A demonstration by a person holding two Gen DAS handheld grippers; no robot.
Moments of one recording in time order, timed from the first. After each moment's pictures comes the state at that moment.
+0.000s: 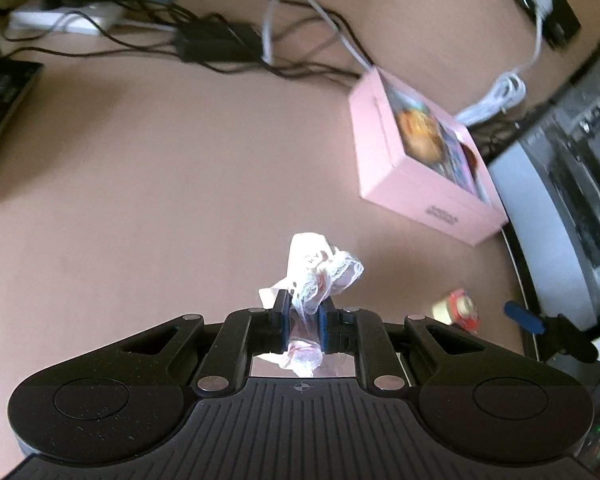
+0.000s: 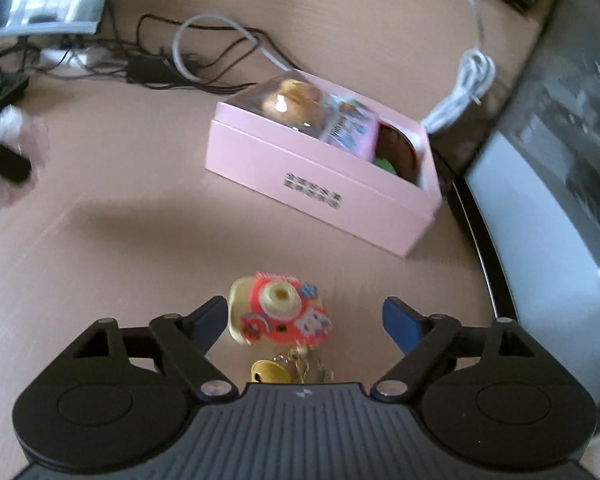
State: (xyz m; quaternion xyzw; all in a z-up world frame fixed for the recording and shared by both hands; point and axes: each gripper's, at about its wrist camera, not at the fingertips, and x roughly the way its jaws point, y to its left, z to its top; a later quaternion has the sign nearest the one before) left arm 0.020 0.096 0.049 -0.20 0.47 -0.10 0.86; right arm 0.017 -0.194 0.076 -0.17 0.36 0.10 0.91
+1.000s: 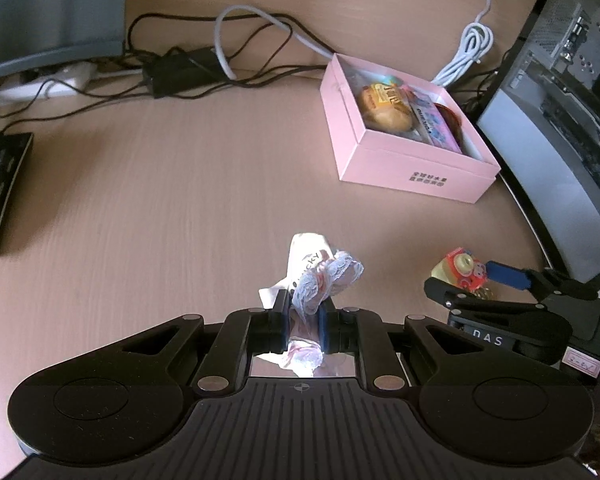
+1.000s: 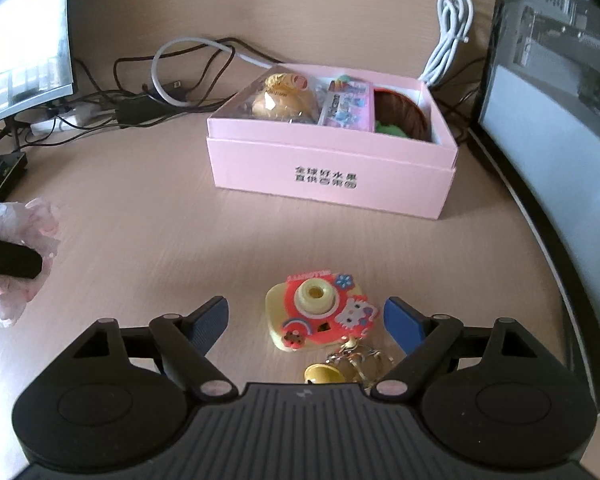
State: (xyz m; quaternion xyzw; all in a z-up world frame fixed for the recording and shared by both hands) left arm 0.002 0.060 0.069 -0.08 0.46 -0.09 0.88; right arm 0.030 -0.195 0.067 -0.05 0.39 0.12 0.91
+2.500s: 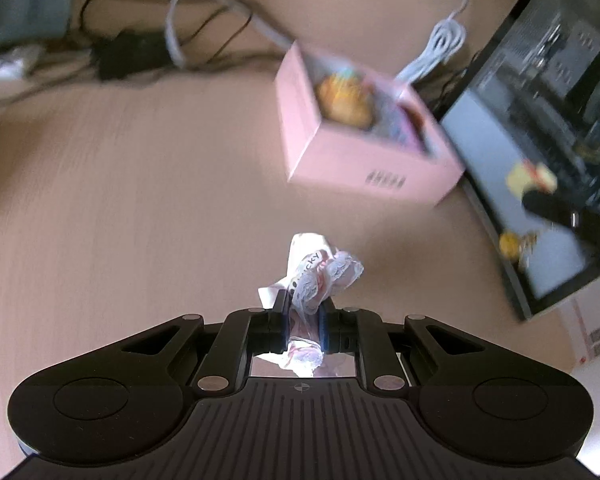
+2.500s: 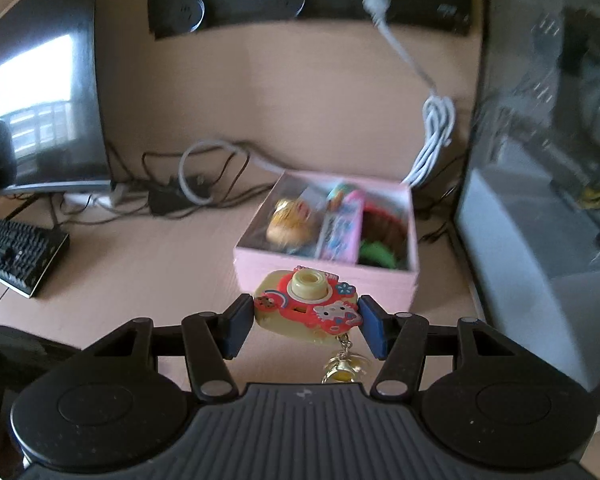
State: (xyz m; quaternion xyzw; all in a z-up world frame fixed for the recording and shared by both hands) left arm 0.030 0.044 0.066 -0.13 0.45 -0.16 0.87; right arm 0.008 -0.214 0.188 -0.03 0.32 0.13 0.94
